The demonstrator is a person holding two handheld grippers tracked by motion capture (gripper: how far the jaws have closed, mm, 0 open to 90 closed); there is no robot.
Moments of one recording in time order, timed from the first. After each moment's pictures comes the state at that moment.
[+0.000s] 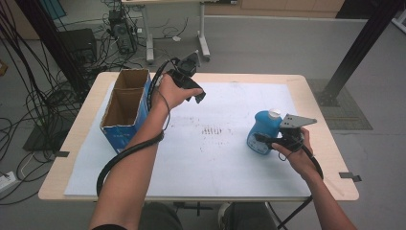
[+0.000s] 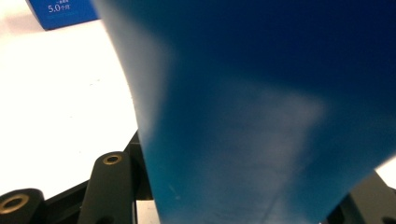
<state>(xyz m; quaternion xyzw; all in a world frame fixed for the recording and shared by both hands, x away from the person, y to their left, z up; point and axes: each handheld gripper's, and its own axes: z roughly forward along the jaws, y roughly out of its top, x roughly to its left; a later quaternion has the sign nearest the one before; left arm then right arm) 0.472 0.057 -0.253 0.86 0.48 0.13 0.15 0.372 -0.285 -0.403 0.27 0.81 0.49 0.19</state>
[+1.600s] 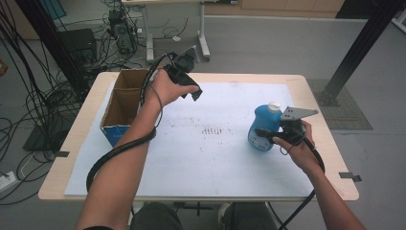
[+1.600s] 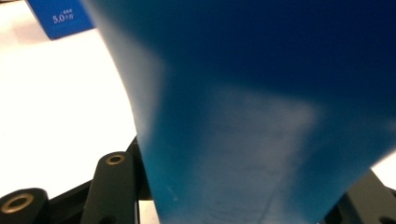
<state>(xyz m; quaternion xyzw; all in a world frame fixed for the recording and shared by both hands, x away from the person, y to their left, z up) 0.464 0.066 -0.228 0.87 0.44 0.14 0.15 0.381 -0.282 -0.373 0.28 0.82 0.48 0.17</state>
